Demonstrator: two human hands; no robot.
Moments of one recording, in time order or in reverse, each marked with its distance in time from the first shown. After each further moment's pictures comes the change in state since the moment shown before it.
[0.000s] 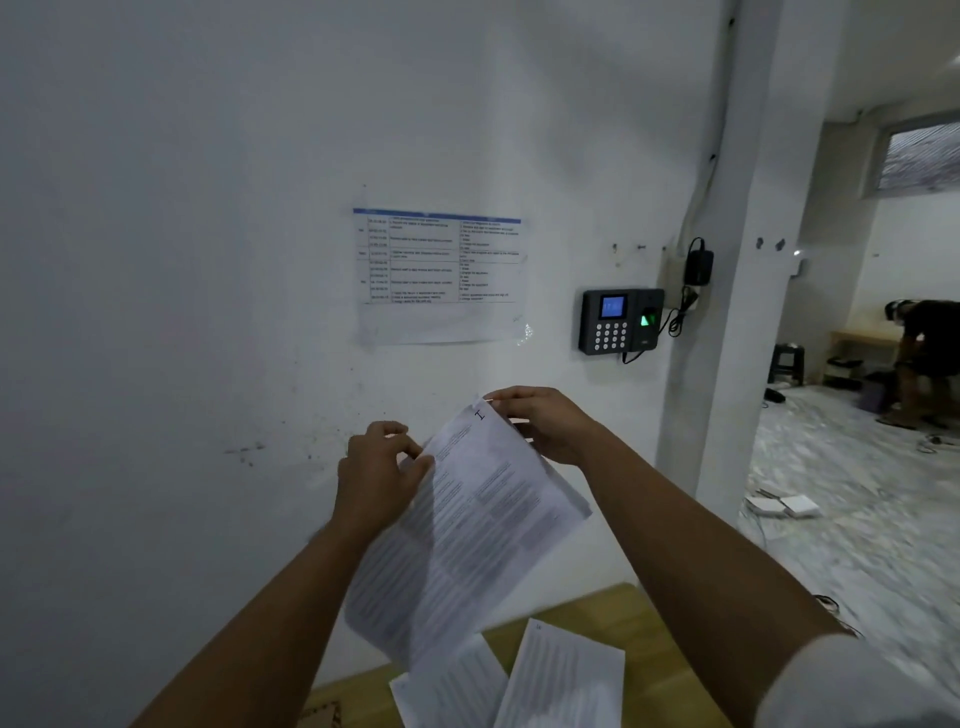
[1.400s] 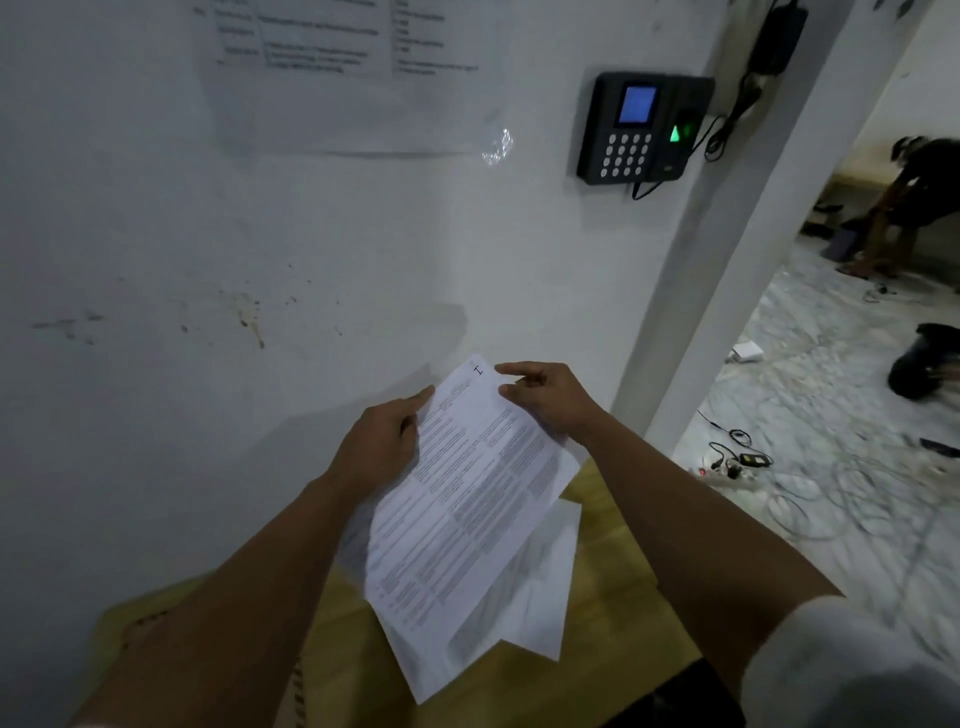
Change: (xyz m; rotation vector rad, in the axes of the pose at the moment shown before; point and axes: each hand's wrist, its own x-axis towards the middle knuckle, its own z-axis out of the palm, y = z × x) left_hand -0.016 -0.068 0.165 -0.244 -0.431 -0.033; right_hand 0.034 0.181 -0.079 -0.270 0.169 0.099
